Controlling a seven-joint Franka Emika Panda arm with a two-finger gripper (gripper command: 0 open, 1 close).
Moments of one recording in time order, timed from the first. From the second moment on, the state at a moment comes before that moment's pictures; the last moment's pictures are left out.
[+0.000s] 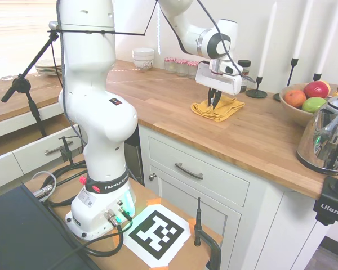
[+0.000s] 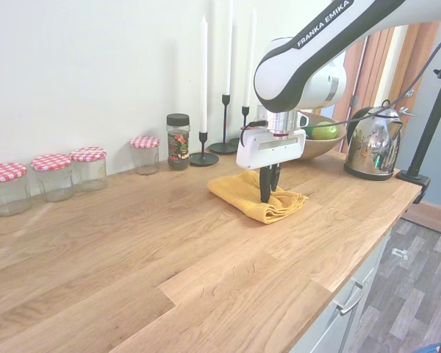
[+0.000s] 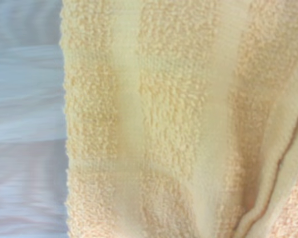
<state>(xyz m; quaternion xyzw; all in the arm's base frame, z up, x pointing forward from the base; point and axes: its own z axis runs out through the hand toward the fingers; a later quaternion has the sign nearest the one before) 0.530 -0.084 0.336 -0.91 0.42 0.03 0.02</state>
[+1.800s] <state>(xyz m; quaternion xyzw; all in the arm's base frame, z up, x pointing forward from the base) 0.519 -0.172 0.332 -0.90 0.43 0.01 -0.02</state>
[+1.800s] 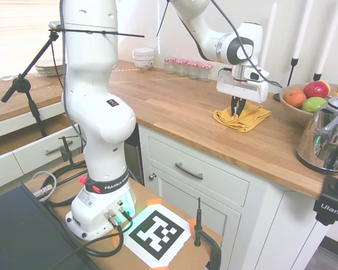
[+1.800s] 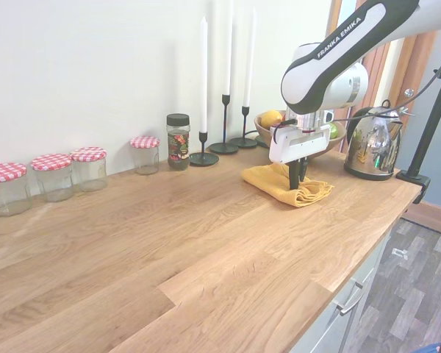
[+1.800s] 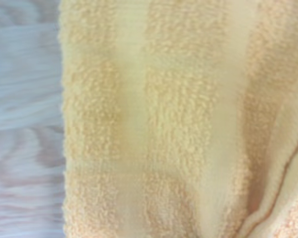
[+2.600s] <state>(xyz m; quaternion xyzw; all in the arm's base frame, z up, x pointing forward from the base) 0.532 0.024 0.329 -0.92 0.39 -0.02 -0.04</state>
